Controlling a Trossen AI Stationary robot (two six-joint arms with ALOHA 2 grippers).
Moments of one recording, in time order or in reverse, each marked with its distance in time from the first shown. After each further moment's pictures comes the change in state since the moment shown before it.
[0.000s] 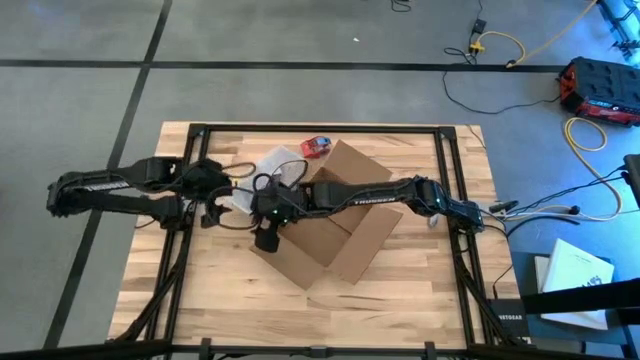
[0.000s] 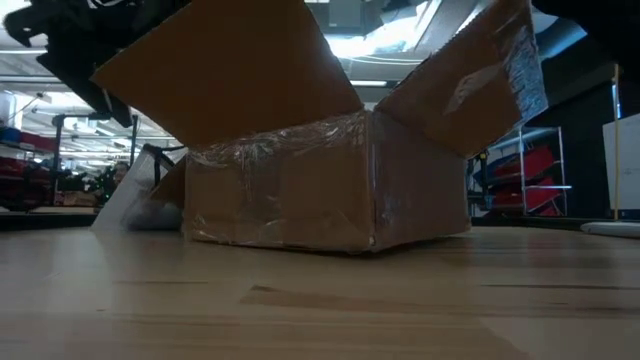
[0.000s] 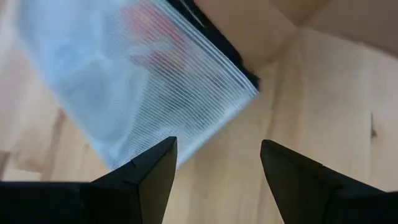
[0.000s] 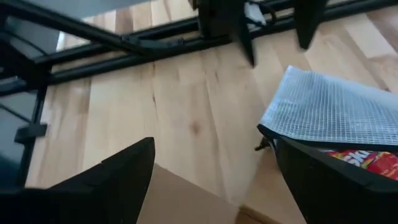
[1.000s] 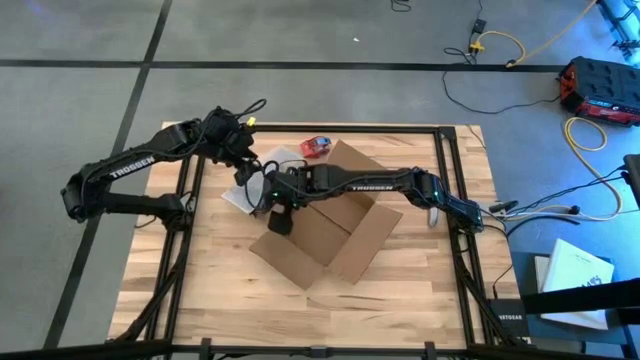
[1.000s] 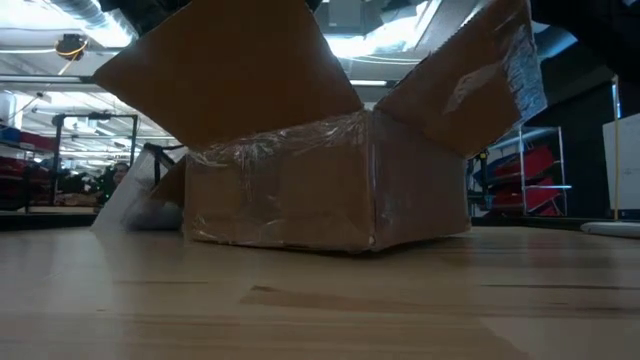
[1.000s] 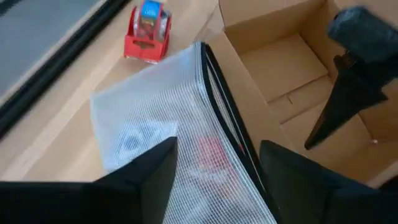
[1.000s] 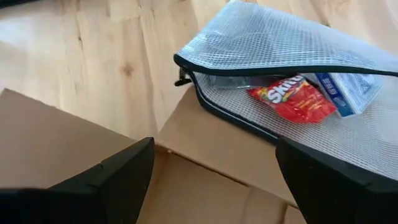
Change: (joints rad) left arm 0.413 0.319 0.258 0.229 0.209 -0.052; right arm -0.085 0.000 0.000 -0.256 0.003 -0.097
